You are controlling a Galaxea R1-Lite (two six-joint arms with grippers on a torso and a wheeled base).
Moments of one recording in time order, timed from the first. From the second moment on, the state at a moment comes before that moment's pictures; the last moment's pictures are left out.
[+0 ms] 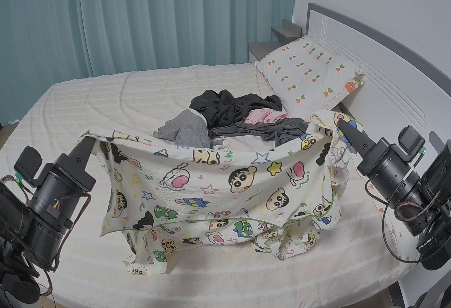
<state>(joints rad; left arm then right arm) -0.57 1.44 -0.13 -1.55 0.34 -0.48 0.59 1.61 -0.31 -1.55 -0.13 0.56</state>
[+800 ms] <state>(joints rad) -0.78 1.56 -0.14 -1.55 0.41 -0.54 0.76 1.57 -0.29 -1.55 -0.11 0.65</state>
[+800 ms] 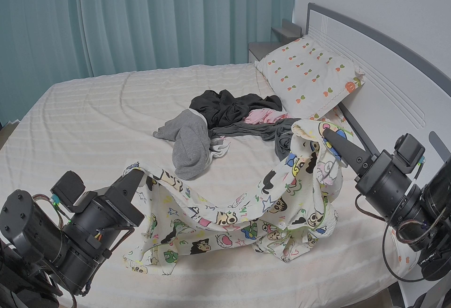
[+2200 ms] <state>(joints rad) -0.79 1.53 -0.14 -1.55 0.41 -0.55 0.79 1.51 -0.27 -1.55 -0.09 0.64</state>
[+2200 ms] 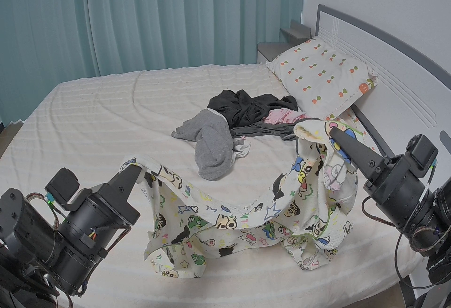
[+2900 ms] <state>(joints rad) -0.81 1.53 -0.12 -1.55 0.41 -0.55 0.79 1.52 -0.27 -1.55 -0.09 0.64</state>
